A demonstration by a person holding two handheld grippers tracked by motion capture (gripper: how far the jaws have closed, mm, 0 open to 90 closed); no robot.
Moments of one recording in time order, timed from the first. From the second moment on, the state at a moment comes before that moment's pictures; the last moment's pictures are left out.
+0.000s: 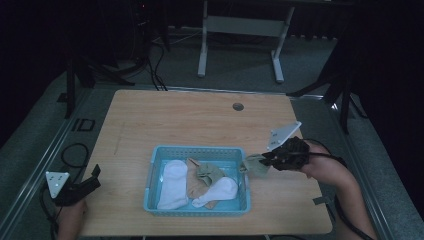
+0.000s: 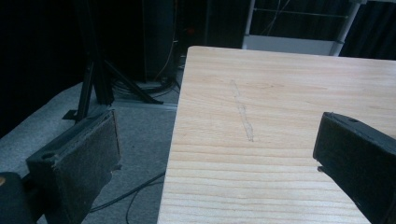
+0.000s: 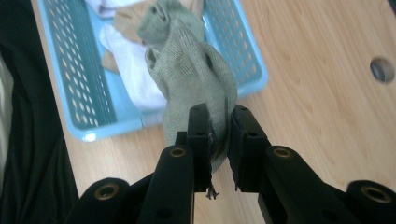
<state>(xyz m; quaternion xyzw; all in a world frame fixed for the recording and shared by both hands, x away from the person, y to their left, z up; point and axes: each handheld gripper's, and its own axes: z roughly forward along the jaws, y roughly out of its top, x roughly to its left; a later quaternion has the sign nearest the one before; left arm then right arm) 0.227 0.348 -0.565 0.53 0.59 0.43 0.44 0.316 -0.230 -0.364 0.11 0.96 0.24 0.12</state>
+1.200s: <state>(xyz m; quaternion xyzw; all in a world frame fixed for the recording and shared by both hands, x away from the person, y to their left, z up) 0.227 0.347 -0.565 0.53 0.59 0.43 0.44 0.322 -0.298 -0.493 0.23 0.96 0.17 0.03</state>
